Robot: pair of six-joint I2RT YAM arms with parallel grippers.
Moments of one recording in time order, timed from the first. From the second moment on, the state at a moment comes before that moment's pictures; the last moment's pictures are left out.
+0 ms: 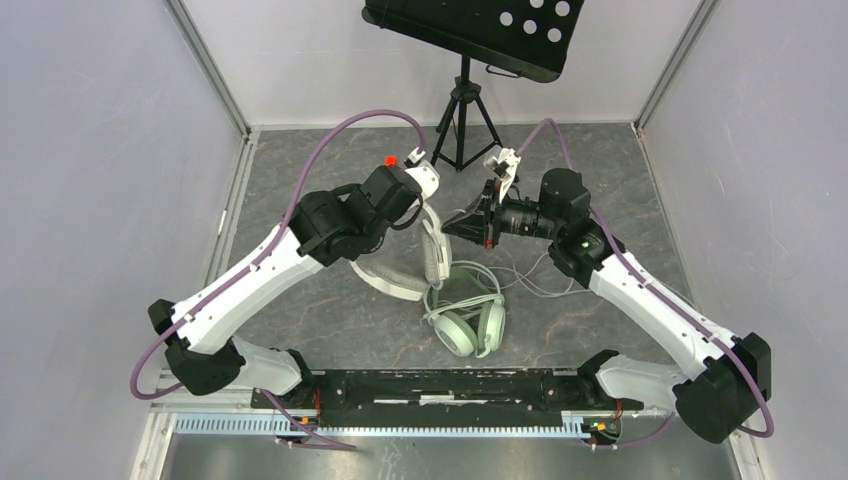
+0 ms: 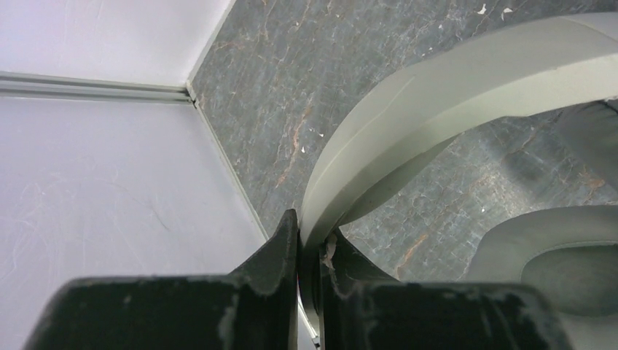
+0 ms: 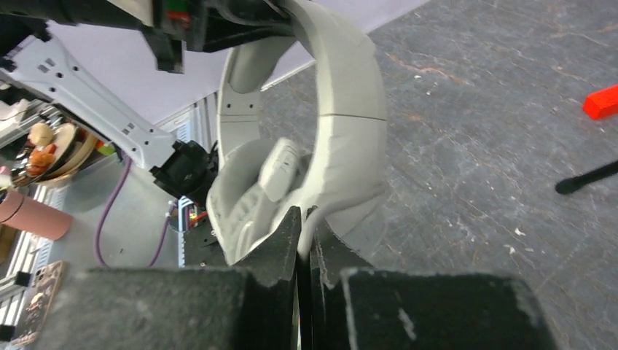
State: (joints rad) left arm -0.94 1.37 1.63 -1.13 -0.71 0.23; right arm 0.58 1.15 0.97 0.06 -0.72 0.26
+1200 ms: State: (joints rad) left arm -0.95 1.35 1.66 -1.01 -0.94 -0.08; right arm 0.66 1.16 0.85 0.44 -0.83 0.48
